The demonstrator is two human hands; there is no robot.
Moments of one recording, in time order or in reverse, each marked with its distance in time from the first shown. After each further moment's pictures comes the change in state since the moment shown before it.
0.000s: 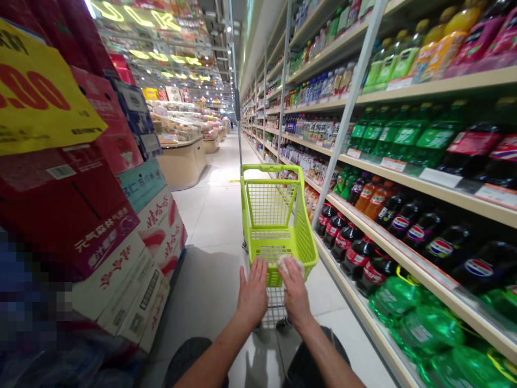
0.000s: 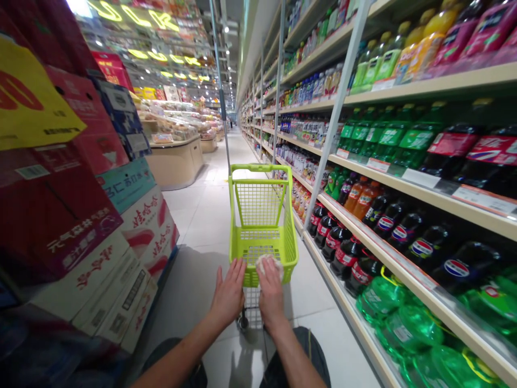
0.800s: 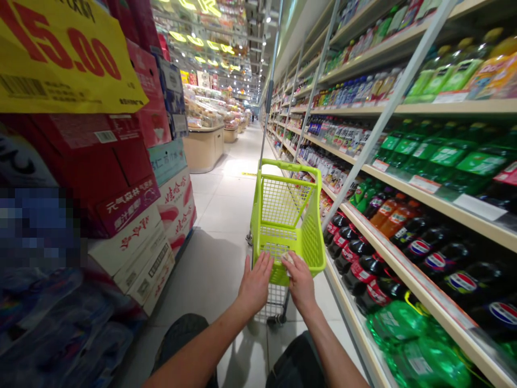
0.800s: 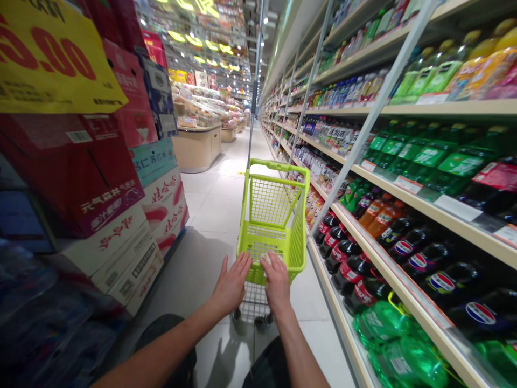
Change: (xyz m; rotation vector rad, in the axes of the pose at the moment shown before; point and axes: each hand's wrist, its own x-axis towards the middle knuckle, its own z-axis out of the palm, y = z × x) left_hand -0.003 -0.007 0.013 -0.029 0.109 0.027; right_hand 0.023 0.019 -0.005 -0.031 -0.144 -0.047
